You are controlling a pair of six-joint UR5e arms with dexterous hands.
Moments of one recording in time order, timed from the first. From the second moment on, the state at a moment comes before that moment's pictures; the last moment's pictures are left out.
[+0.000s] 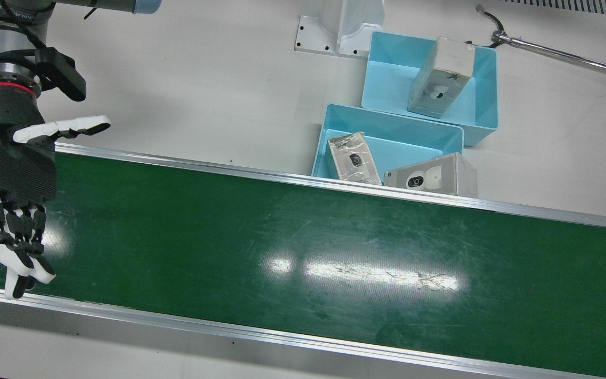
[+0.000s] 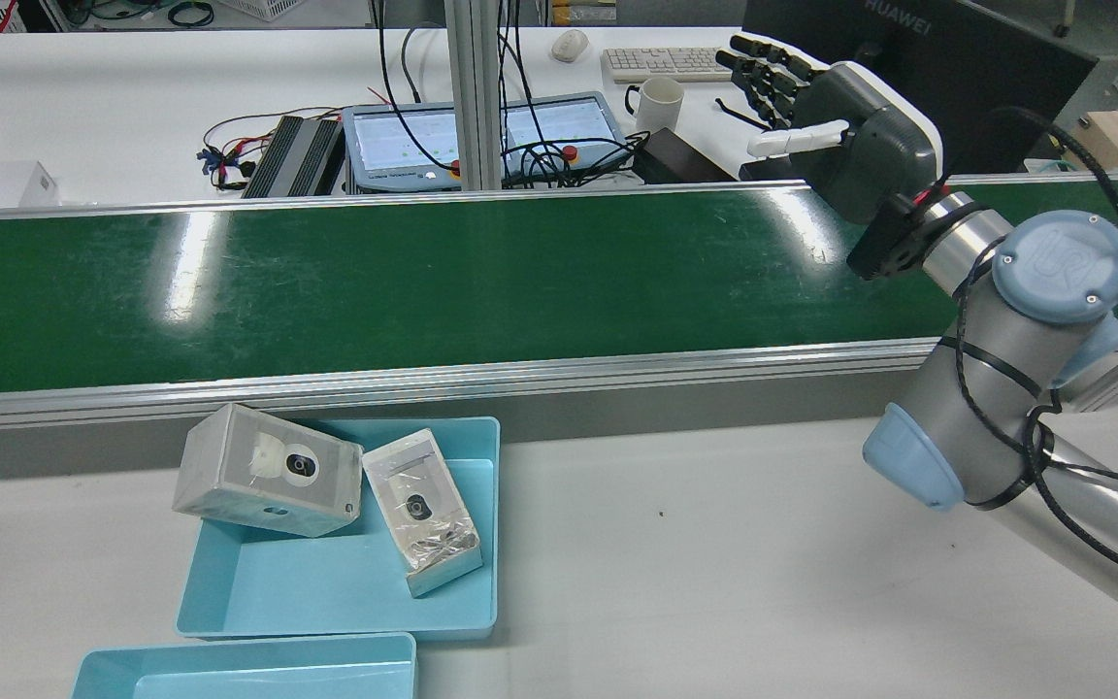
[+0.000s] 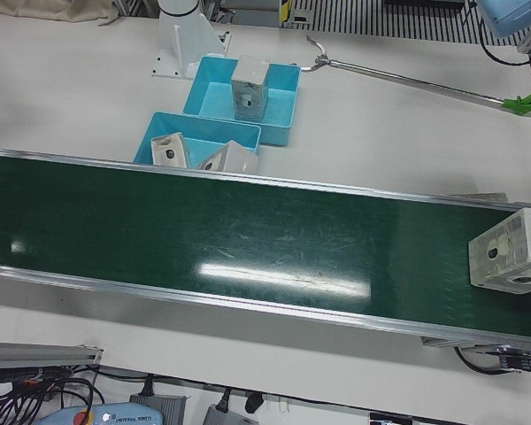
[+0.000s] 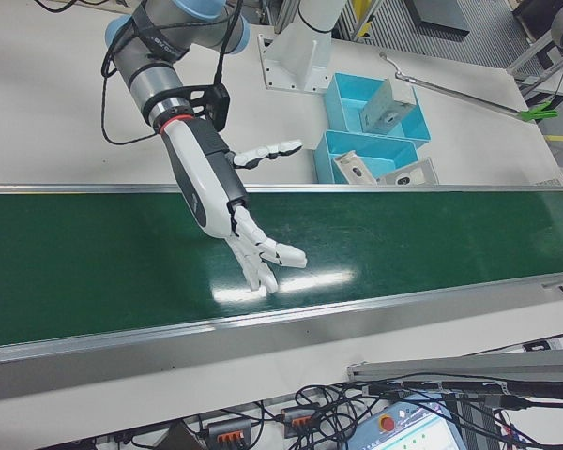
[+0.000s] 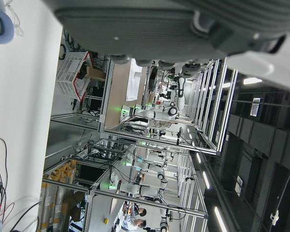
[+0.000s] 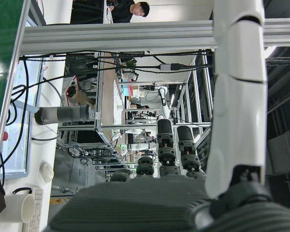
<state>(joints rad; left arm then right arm) -1.80 -1.80 -1.75 0.42 1.92 -0.16 0.99 -1.12 1.85 -3.53 -1.26 -0.05</state>
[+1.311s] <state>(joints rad) -1.80 -1.80 -1.75 0.42 1.92 -0.16 0.90 -1.10 1.93 -3.69 -1.25 -0.10</state>
